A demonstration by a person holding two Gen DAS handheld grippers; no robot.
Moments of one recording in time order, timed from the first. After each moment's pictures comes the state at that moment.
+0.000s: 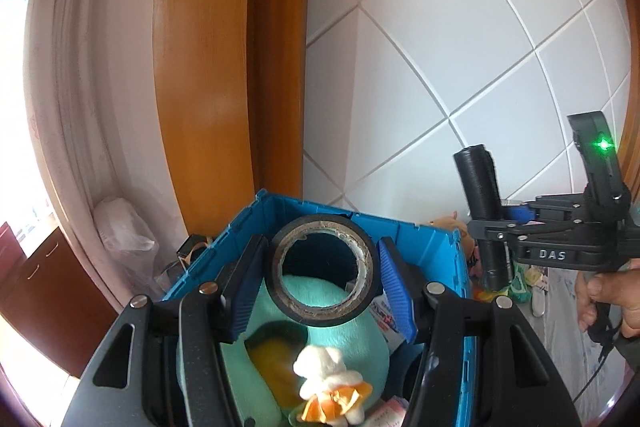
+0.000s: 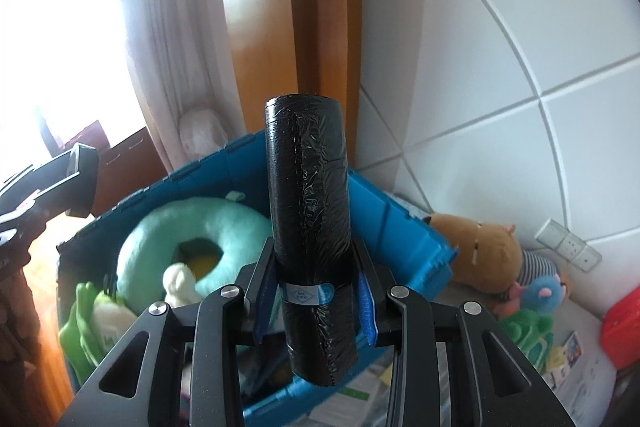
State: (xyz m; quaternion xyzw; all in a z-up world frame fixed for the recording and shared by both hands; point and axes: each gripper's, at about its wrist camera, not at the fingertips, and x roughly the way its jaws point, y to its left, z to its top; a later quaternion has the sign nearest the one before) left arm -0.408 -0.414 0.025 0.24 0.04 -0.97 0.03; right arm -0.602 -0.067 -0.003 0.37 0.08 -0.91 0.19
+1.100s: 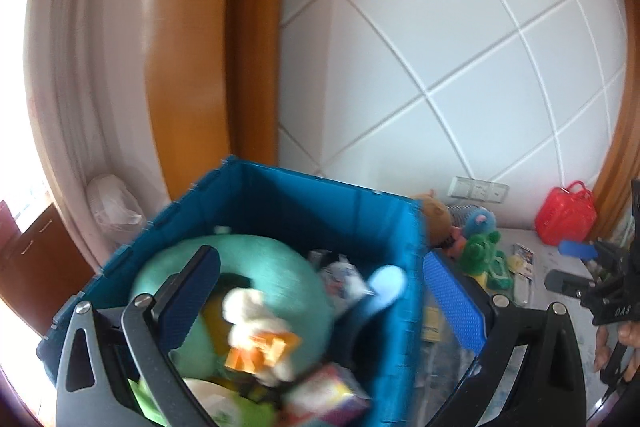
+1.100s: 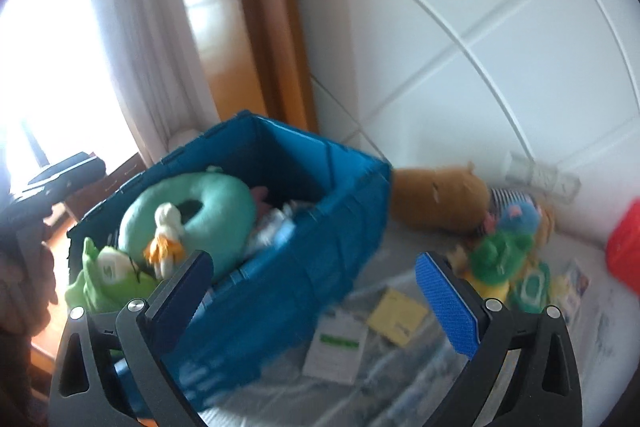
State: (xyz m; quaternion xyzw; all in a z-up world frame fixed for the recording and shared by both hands) left arm -0.373 -0.300 -0.002 0.28 0.04 -0.96 0.02; right arm -0.455 0.087 -0.044 0.35 -0.02 -0.93 0.14
